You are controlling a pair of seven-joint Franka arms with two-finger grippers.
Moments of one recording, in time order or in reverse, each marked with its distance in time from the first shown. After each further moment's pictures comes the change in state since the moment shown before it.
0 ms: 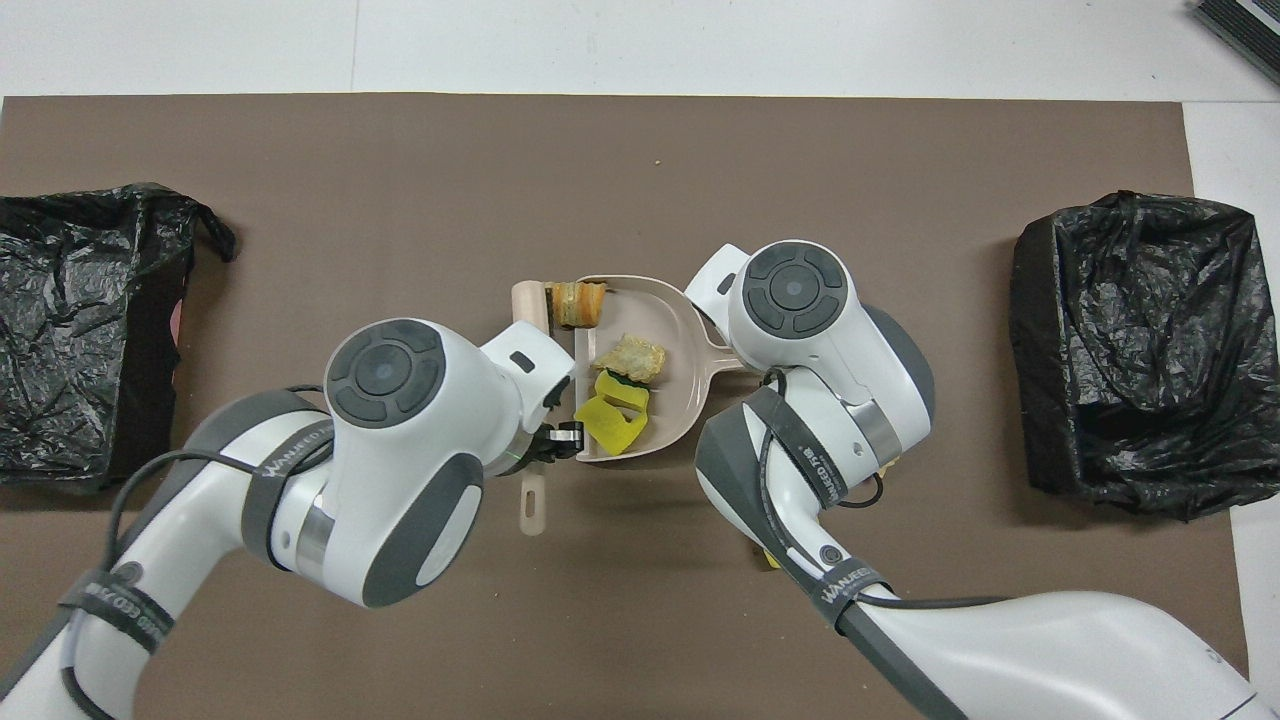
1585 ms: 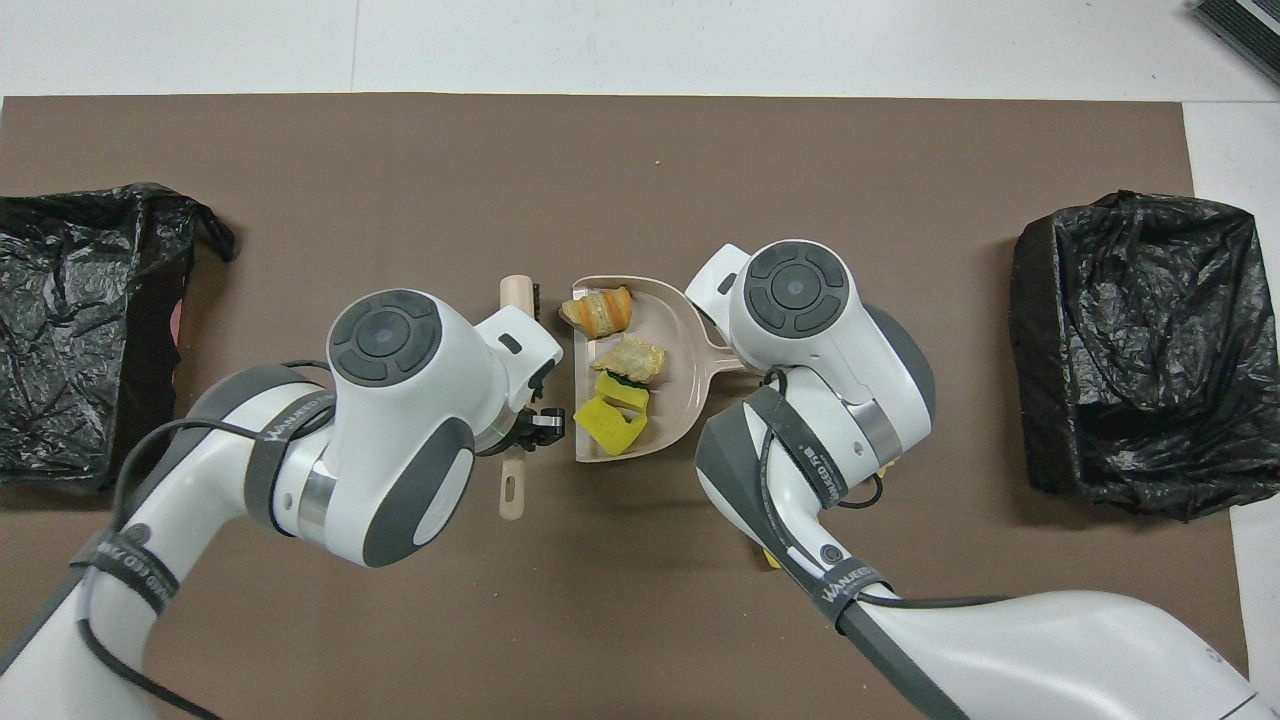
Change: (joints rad) left arm 0.005 0.034 0.005 0.025 0.006 -0.065 -0.016; right arm -0.001 0.000 0.000 -0.001 0.004 0.001 -0.003
